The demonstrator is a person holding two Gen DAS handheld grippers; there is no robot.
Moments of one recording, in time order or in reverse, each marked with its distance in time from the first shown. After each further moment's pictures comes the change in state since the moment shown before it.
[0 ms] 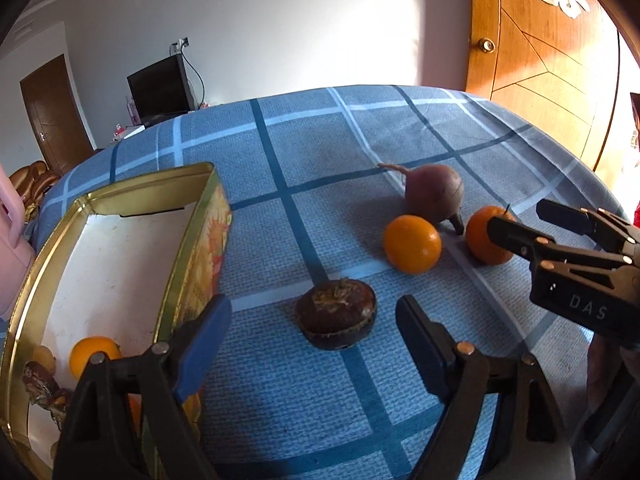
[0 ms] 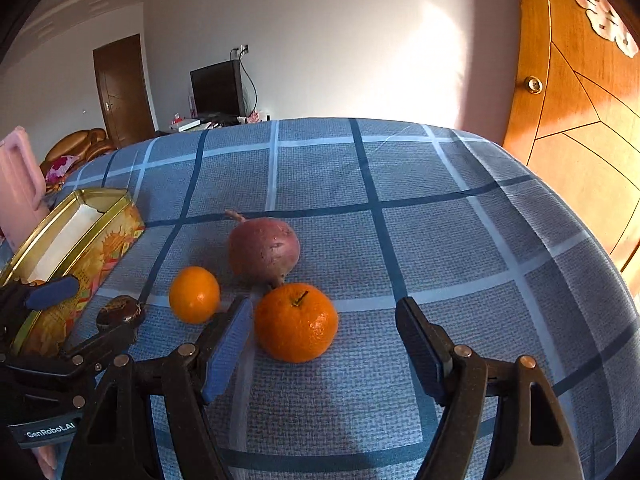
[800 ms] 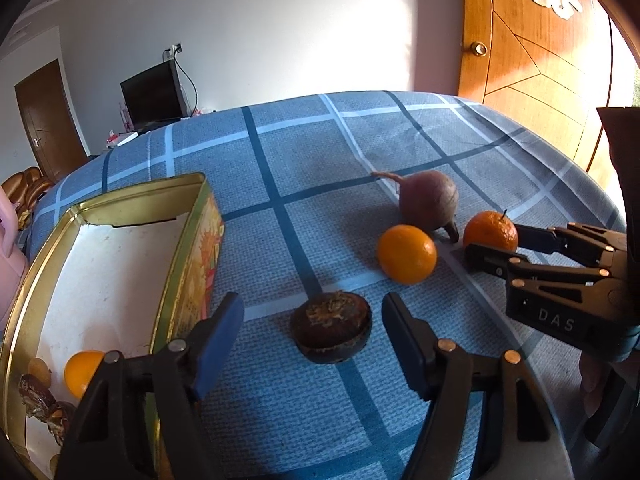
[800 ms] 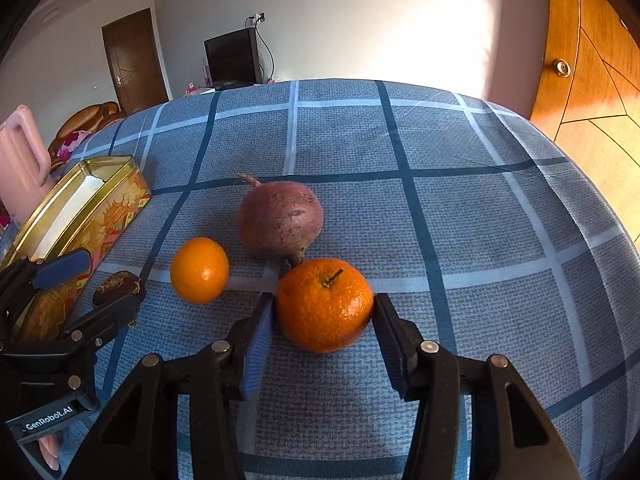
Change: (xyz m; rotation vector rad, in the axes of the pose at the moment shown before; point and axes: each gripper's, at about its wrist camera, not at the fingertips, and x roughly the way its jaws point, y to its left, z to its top) left arm 0.003 0.000 0.005 0.001 -0.019 -0.051; right arm 0.021 0.008 0.000 -0.034 0.107 0.048
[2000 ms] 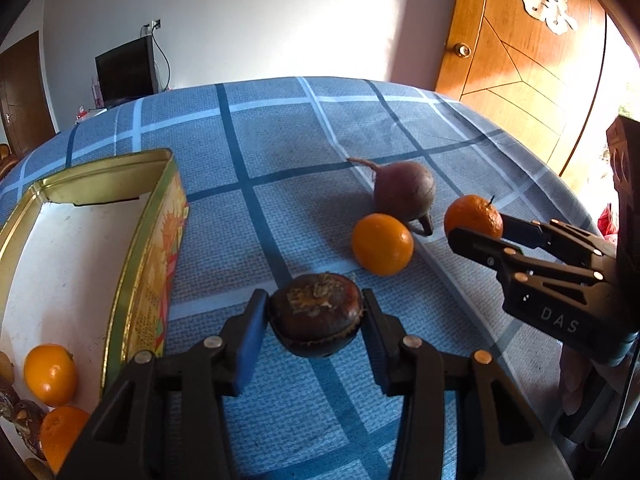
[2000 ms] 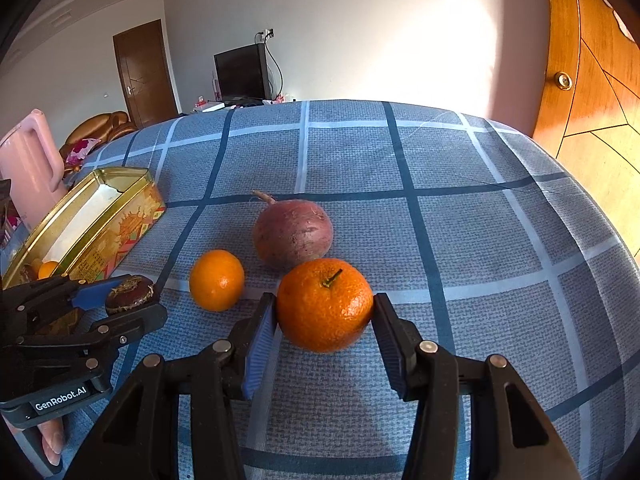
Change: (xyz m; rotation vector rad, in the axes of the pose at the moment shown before) left arm 0.008 0.007 -0.002 -0.046 0.052 -0.148; right arm -0.017 0.000 -0.002 -0.003 -0.079 0.043
